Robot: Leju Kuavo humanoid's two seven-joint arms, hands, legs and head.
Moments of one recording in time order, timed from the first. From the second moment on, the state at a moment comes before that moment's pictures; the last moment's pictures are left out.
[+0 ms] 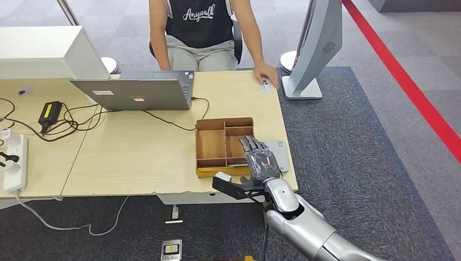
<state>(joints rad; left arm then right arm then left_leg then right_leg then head) -0.12 -0.01 -1.30 -0.26 0.52 0.66 0.07 -0.46 -0.15 0.81 -1.07 0.97 -0.28 0.43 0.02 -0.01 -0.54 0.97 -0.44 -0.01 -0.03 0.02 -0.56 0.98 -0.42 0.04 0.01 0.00</state>
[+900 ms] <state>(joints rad) -0.13 -0.01 -1.29 -0.26 0.49 0.66 0.08 -0.45 -0.14 0.80 -1.09 0.96 -0.23 0.40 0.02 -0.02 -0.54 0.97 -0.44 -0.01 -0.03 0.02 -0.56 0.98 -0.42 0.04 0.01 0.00</state>
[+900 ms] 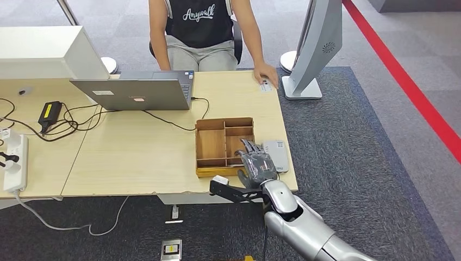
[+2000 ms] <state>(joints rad) -0.12 -0.01 -1.25 -0.26 0.47 0.66 0.07 -0.46 -0.11 0.81 -1.07 0.95 -0.22 0.39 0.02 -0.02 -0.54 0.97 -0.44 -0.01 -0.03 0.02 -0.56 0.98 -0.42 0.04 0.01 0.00</state>
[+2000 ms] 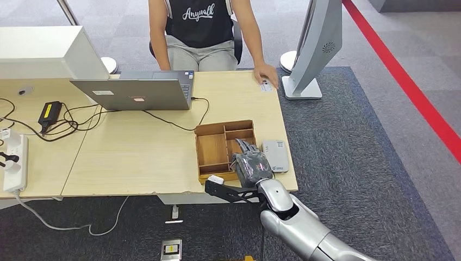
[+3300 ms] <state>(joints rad) -0.10 -0.01 -1.14 -0.26 0.31 0.66 0.06 -0.58 -0.21 0.75 -1.50 1.10 -0.21 0.47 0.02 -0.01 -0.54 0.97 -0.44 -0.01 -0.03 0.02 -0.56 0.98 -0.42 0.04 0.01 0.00</state>
